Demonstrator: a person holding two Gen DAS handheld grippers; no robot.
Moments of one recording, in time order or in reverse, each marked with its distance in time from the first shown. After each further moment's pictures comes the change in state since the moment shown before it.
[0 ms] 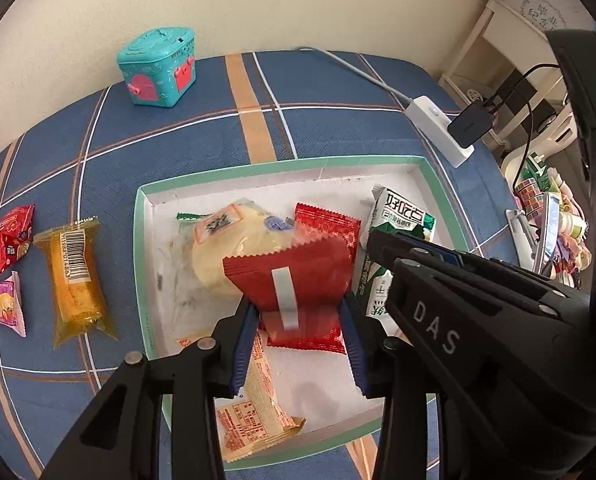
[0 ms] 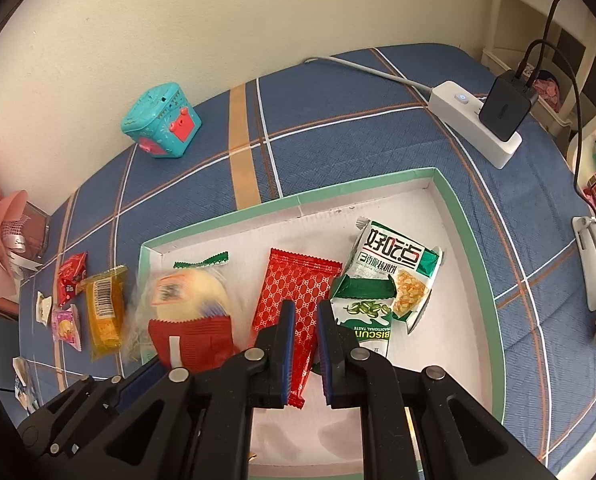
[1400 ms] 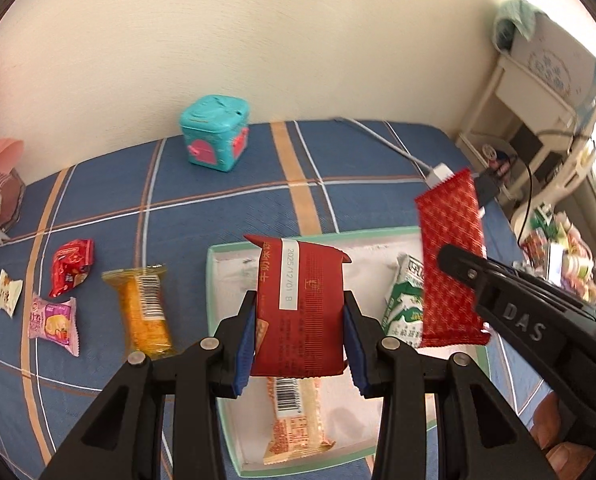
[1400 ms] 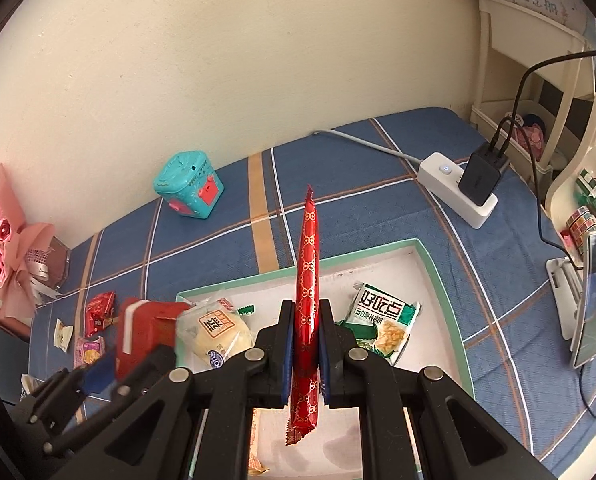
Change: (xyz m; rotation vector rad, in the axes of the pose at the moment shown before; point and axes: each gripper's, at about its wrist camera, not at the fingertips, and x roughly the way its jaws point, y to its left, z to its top) left arm -0.050 0.017 0.010 -0.028 -0.185 0.084; right arm -0.059 0.003 0.009 -0.014 -0.193 0.016
